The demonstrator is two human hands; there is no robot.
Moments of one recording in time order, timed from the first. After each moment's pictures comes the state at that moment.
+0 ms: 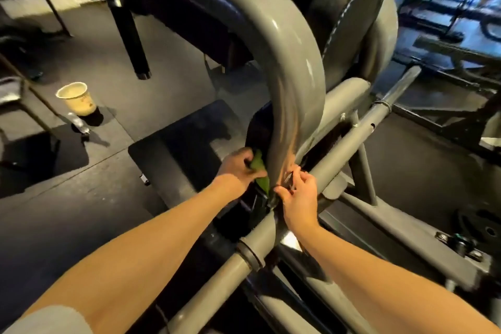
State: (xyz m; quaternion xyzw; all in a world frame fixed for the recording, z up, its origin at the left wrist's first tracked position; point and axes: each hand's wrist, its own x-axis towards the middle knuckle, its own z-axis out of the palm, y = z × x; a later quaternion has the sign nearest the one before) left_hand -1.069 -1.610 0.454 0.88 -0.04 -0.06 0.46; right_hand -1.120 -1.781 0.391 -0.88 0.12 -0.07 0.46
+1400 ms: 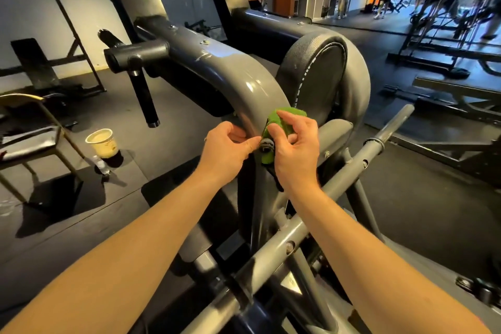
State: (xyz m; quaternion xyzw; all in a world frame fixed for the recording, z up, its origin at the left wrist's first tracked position) left_hand -1.084 -1.635 0.615 0.82 -0.02 0.12 0.56; right_hand -1.088 -1.776 0.601 -0.69 -0.05 -0.32 0.65
